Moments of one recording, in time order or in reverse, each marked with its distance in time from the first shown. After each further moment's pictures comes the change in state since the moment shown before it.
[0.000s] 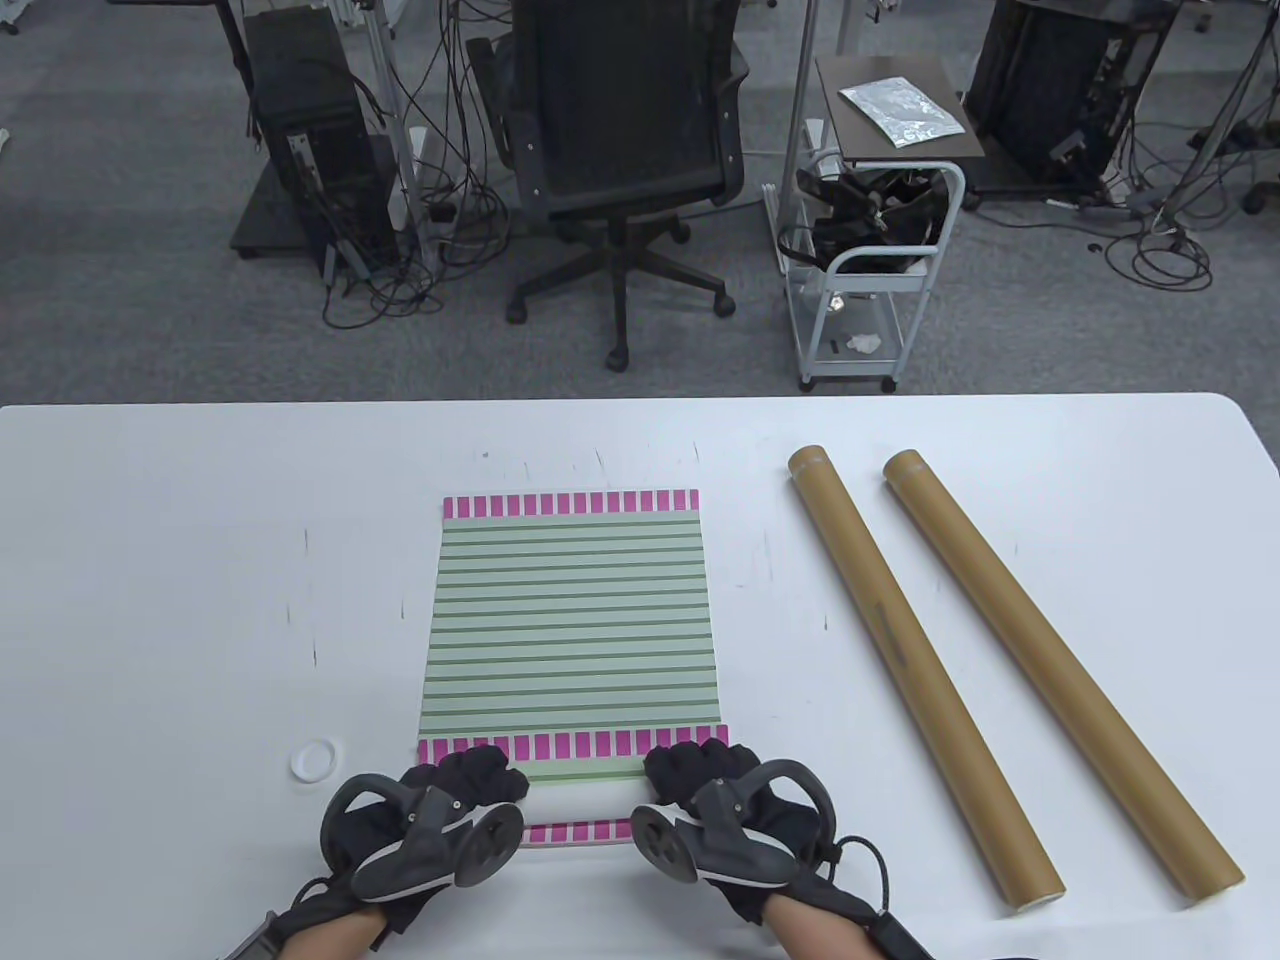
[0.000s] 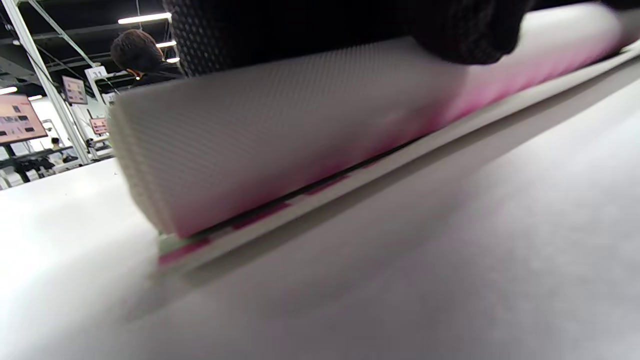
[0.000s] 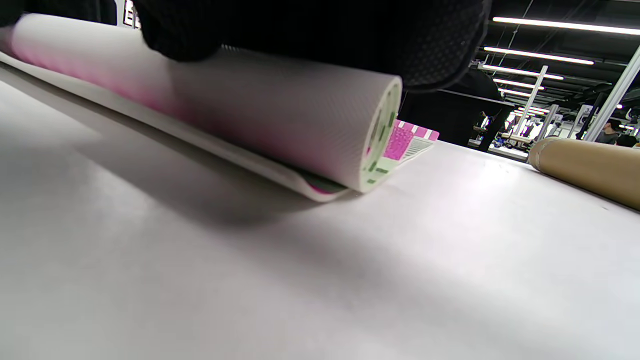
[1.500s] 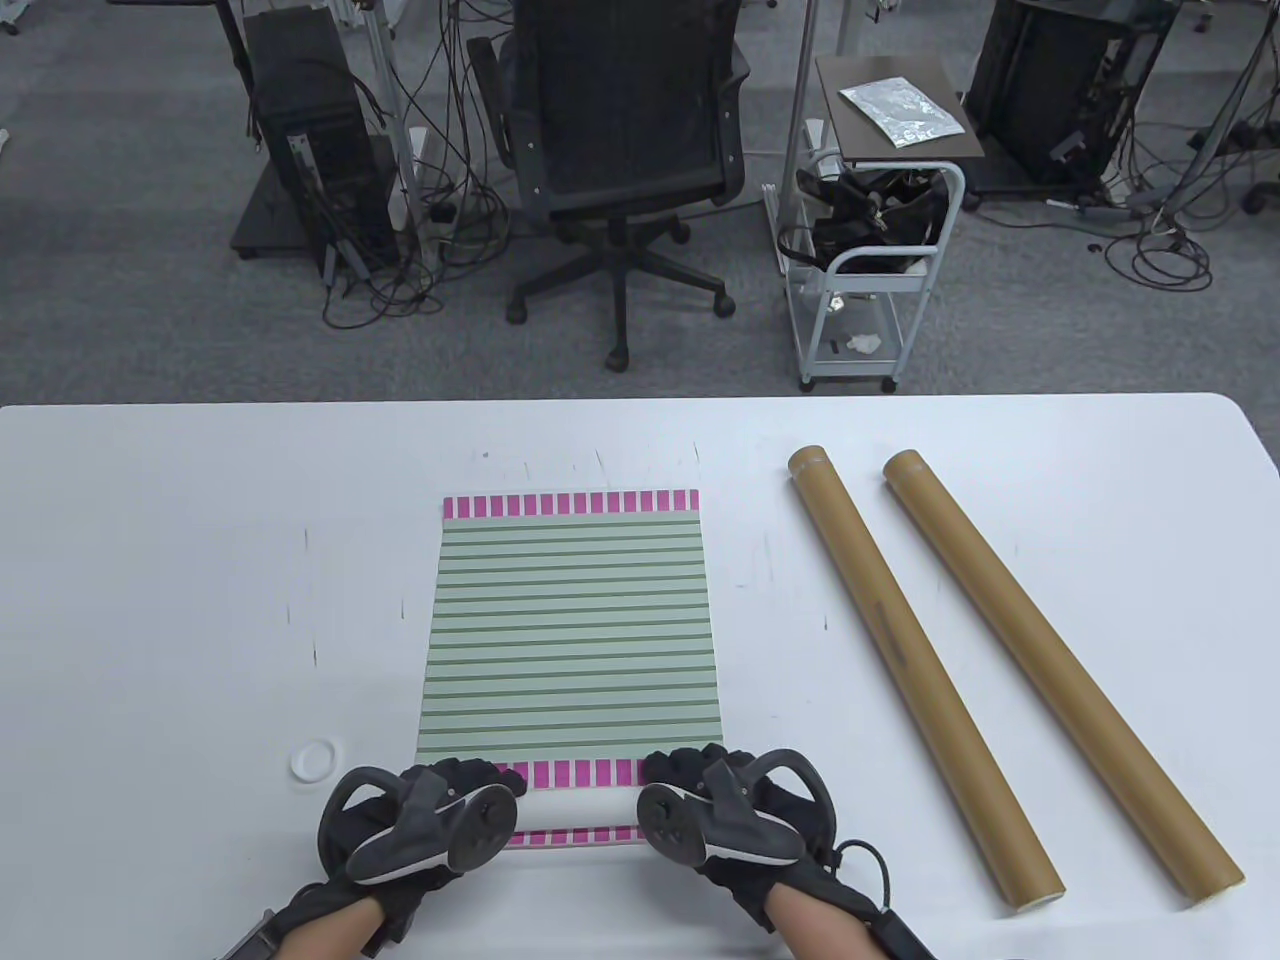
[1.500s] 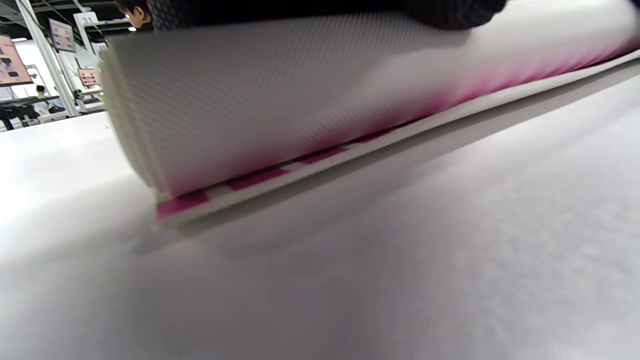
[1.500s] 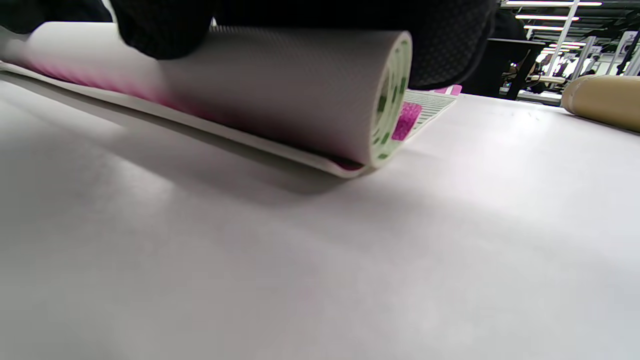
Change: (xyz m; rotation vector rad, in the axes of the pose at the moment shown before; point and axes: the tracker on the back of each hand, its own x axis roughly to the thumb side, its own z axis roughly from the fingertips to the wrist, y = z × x) left_hand -0.009 -0.004 -0.003 -0.102 -0.023 0.119; right_hand -0.006 0.002 -0.004 0.112 -0.039 -0.116
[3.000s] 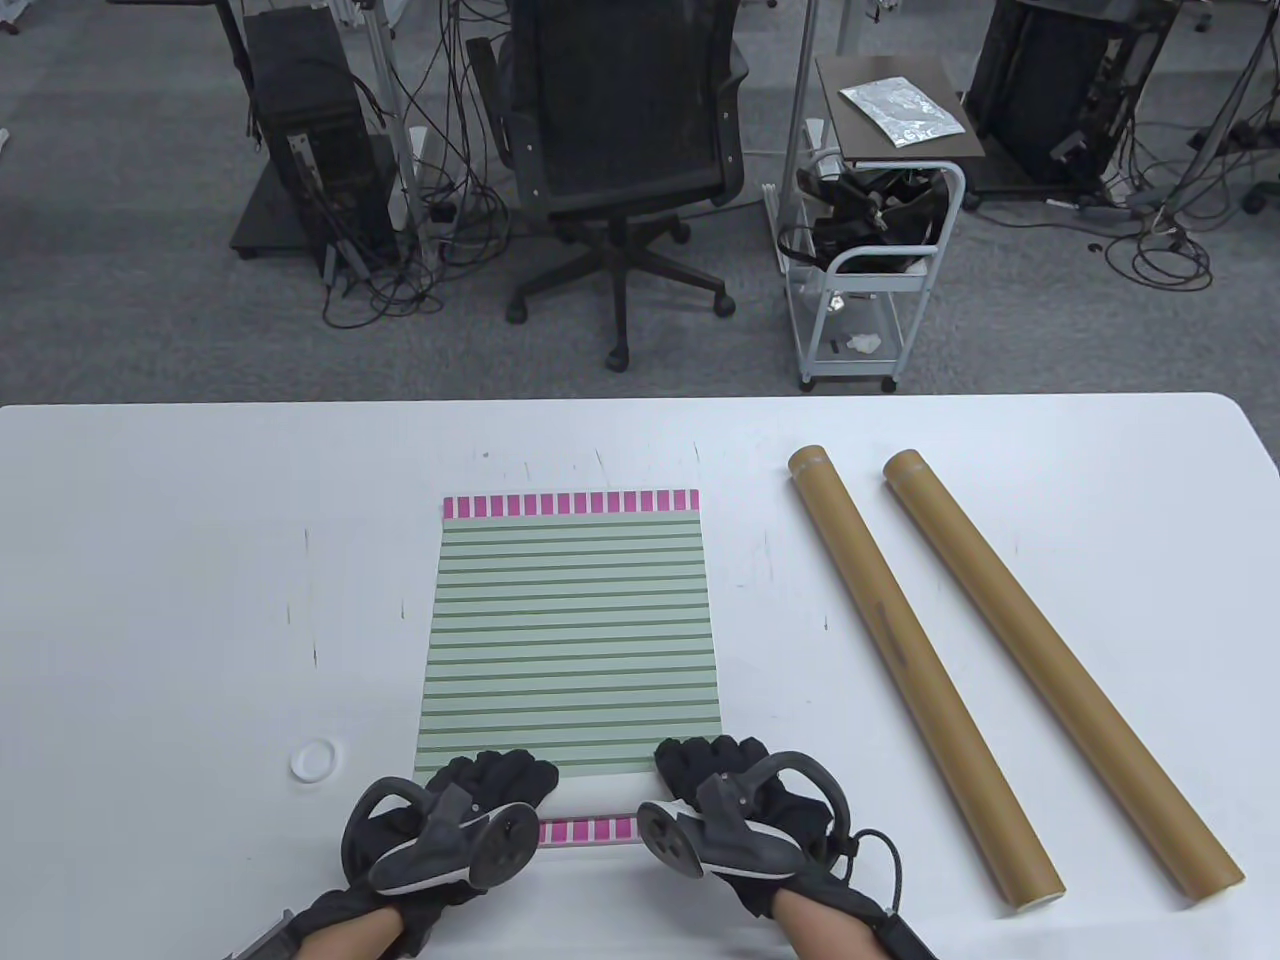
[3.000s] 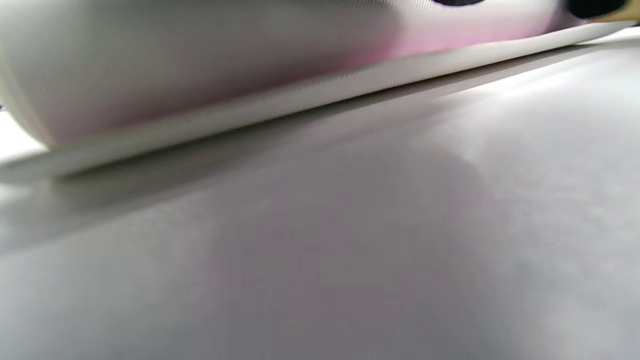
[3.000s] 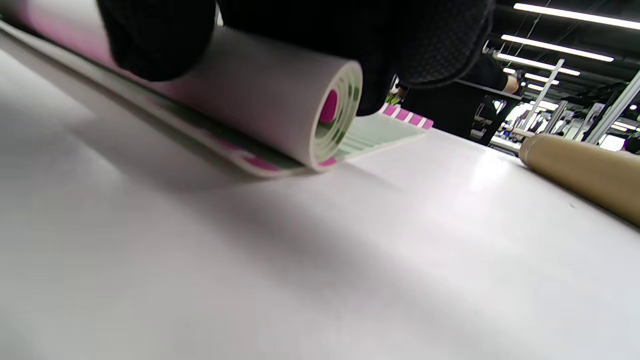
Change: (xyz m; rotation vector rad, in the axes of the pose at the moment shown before) left_hand 0.017 -0.007 -0.004 -0.021 -0.040 0.028; right_hand -0.001 0.004 0.001 -0.030 0.022 0.199
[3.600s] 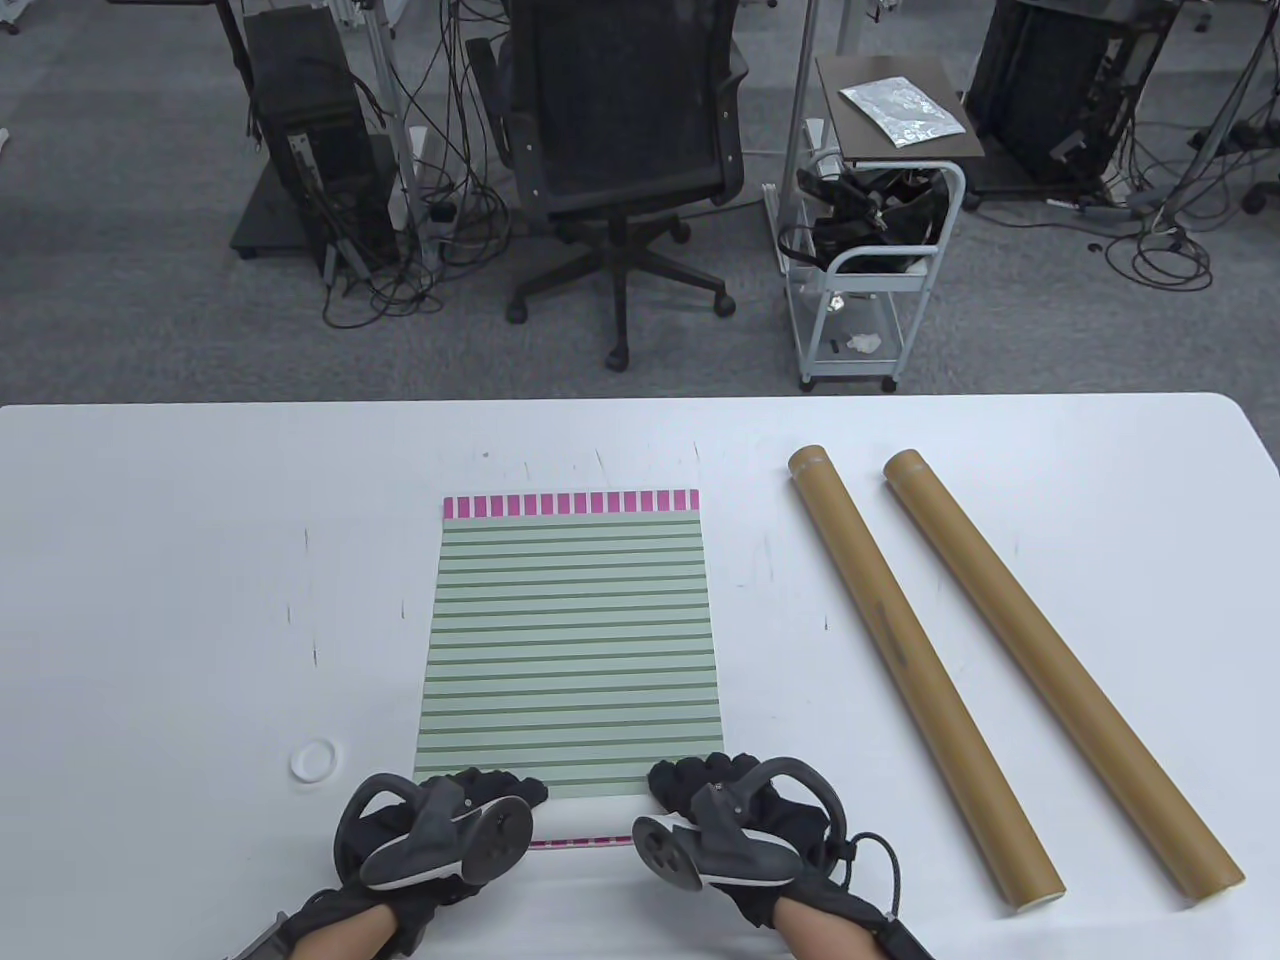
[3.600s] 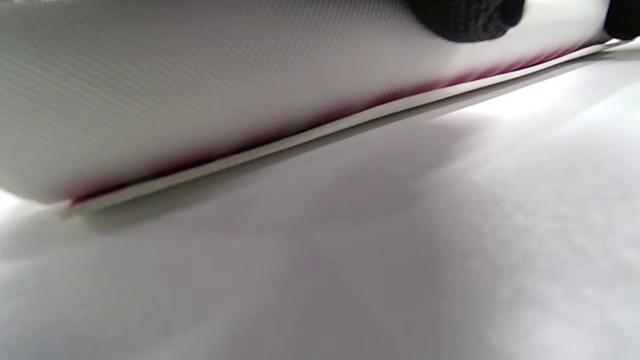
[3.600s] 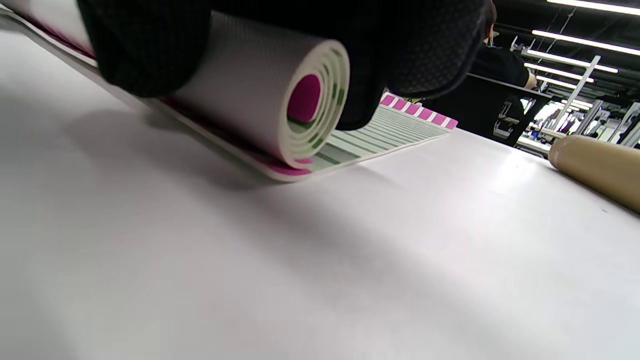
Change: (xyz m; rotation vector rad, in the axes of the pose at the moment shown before) left_hand -0.001 0.006 0.005 -0.002 -0.010 -0.022; right_hand 0.008 -0.002 0.005 -0.001 -0.068 0.006
